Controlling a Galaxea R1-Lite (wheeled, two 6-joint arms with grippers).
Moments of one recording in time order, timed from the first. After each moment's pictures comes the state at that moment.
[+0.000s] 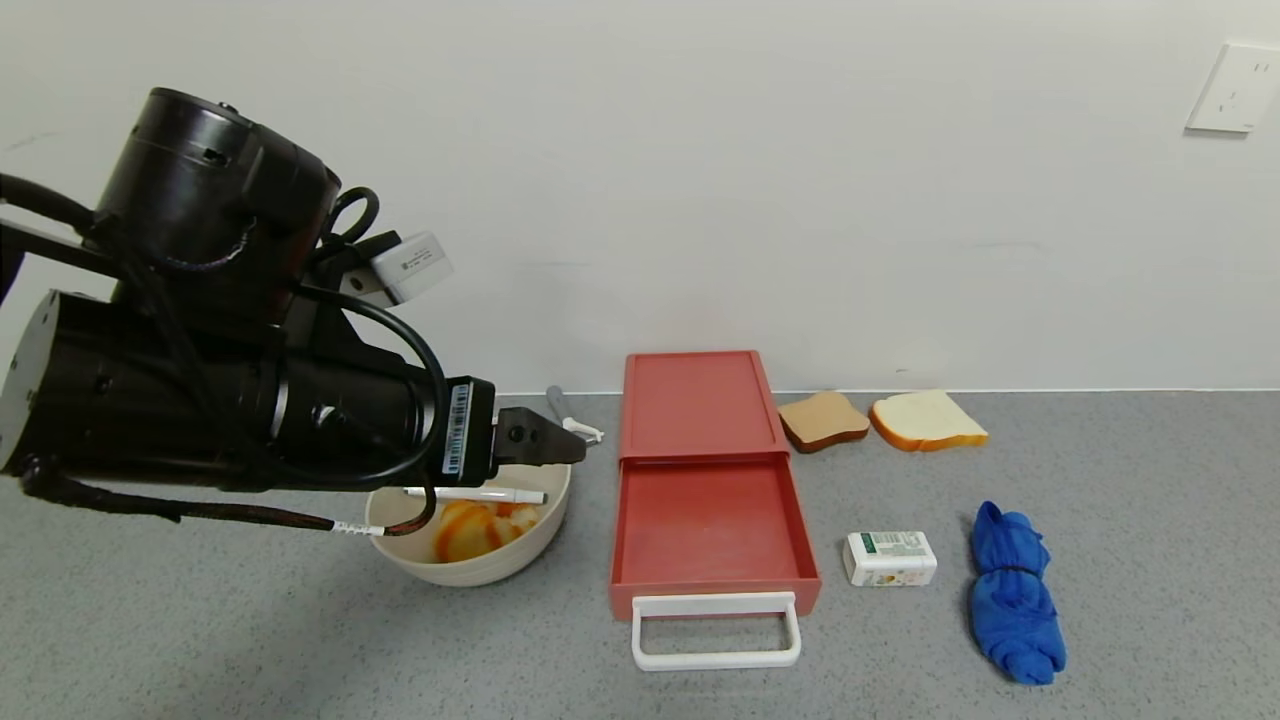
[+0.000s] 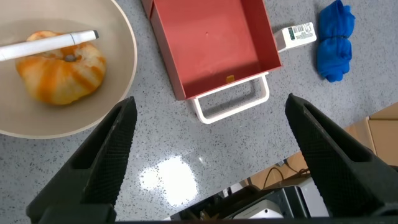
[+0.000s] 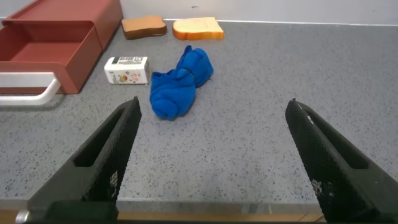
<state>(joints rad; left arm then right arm) -0.53 1.52 -1.30 0.46 -0.05 -0.36 0.00 0.00 0.00 0.00 0.00 0.02</state>
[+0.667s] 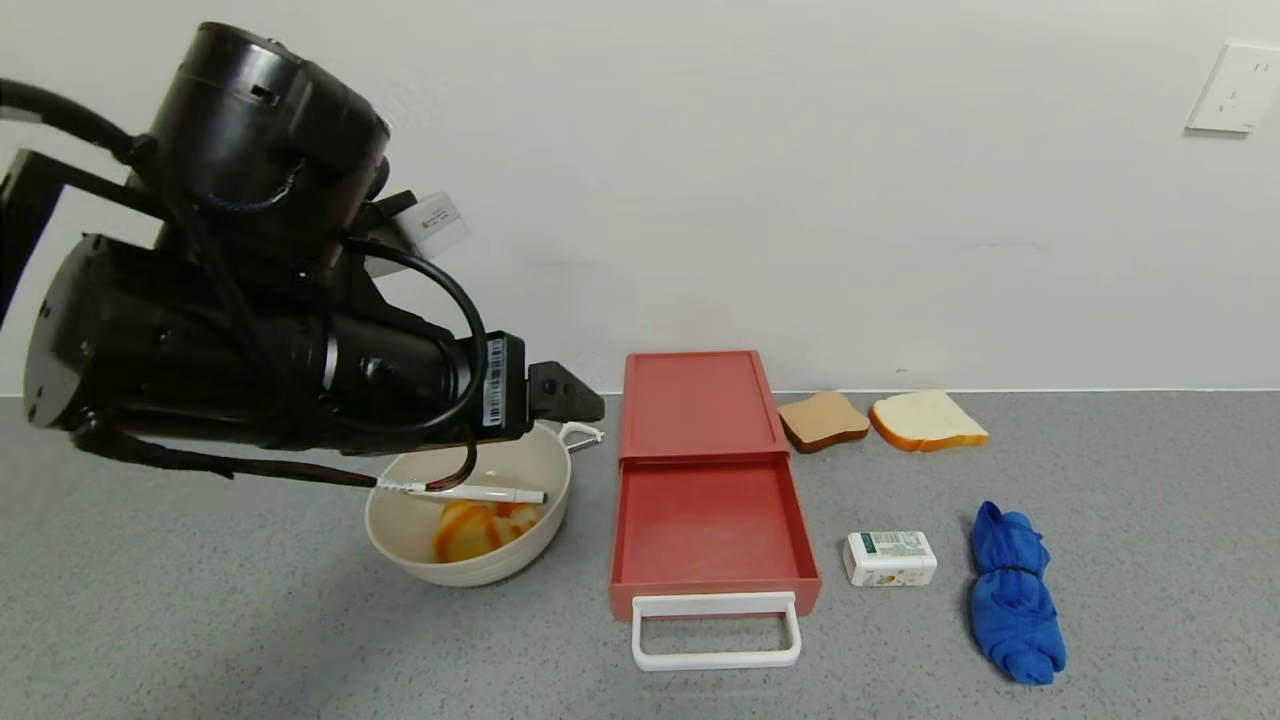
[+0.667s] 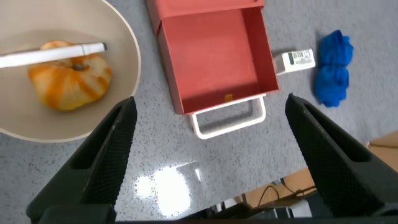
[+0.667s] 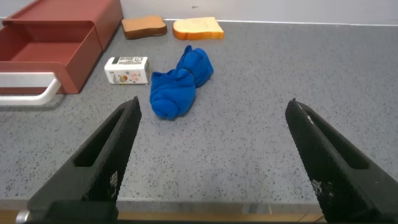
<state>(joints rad) -0.59 1.58 -1.43 0.52 0.09 -0.46 0.00 0.00 0.00 0.00 0.00 0.02</state>
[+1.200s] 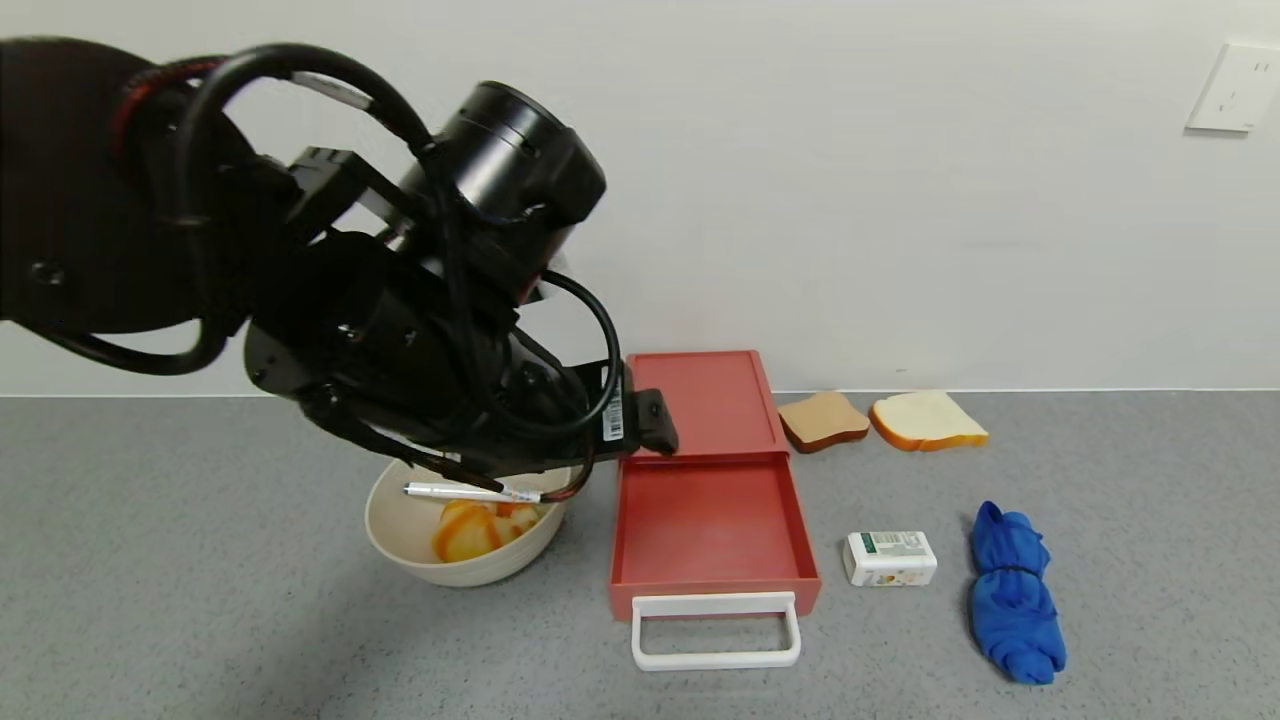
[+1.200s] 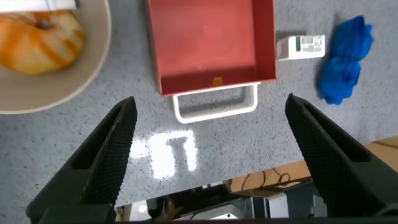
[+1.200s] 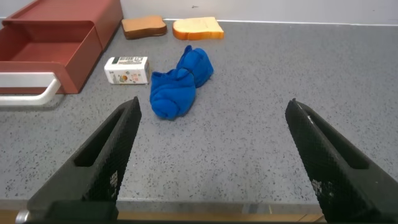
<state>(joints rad) -0.72 1.79 -1.71 0.79 0.17 -0.66 0.00 0.00 0.00 0.00 0.00 0.02</state>
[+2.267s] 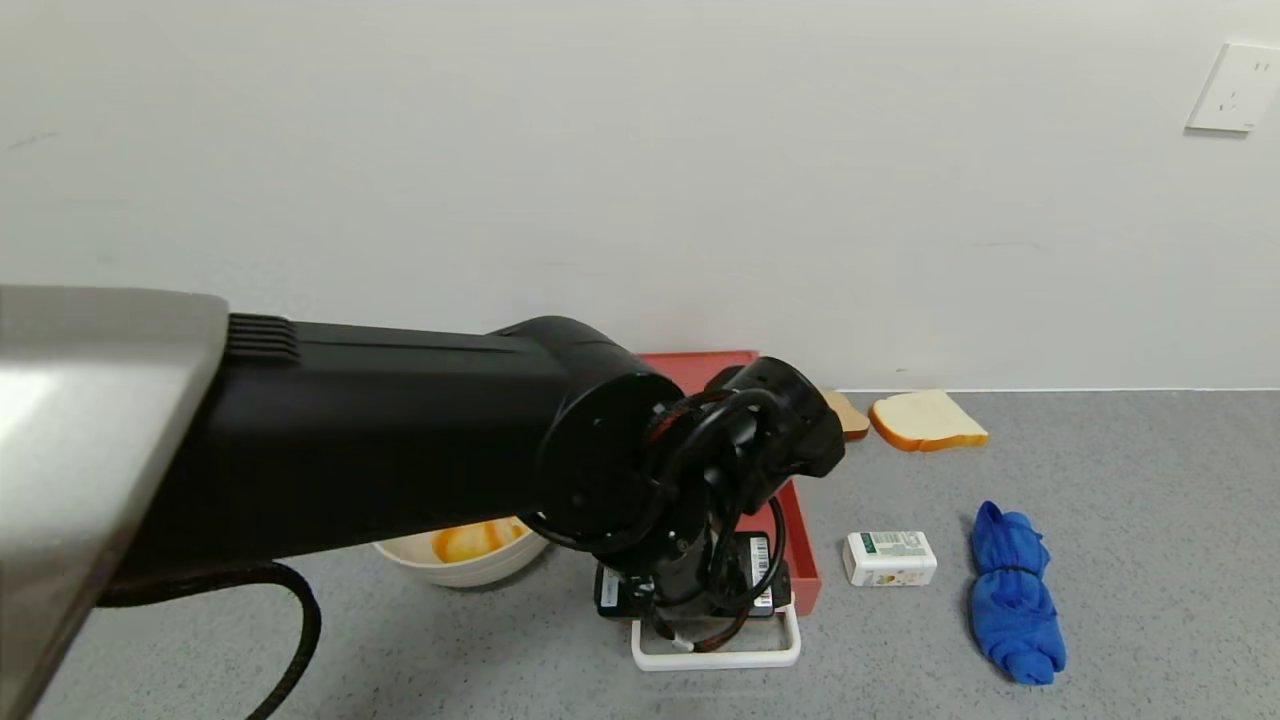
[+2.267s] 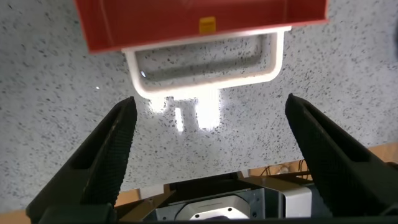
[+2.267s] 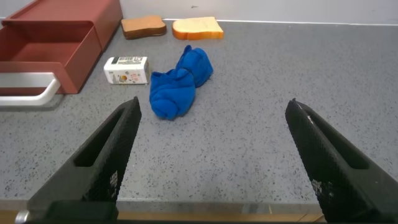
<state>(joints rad) -0.91 2.08 -1.71 0.80 0.23 -0.81 0.00 0.00 0.00 0.00 0.00 0.02</state>
